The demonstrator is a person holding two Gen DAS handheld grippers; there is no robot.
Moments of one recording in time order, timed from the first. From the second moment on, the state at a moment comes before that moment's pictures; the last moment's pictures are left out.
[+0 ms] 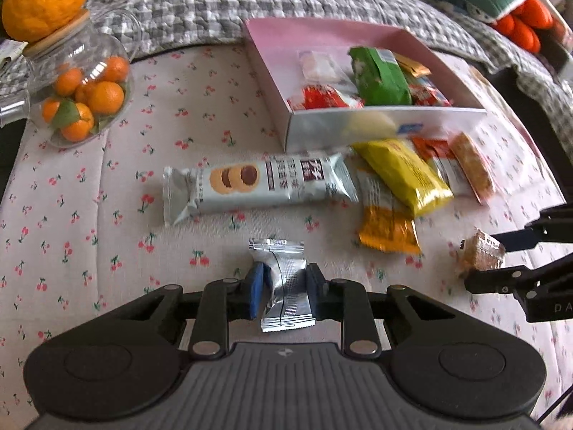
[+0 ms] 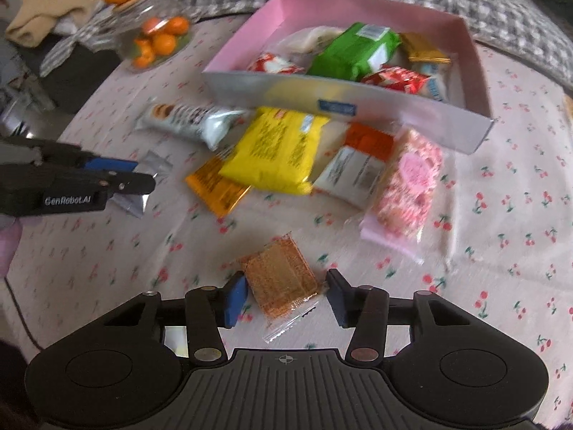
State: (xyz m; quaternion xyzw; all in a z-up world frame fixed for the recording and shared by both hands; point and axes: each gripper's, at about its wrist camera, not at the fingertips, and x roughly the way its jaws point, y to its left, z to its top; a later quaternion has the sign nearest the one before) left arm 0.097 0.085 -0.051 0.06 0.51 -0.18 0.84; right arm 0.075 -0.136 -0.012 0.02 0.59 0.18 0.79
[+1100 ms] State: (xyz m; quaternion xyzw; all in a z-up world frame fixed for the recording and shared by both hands) left arm 0.076 0.071 -0.055 0.08 0.46 -0.16 0.87; right arm 0.065 -0.121 -0.013 -0.07 0.54 0.21 0.81
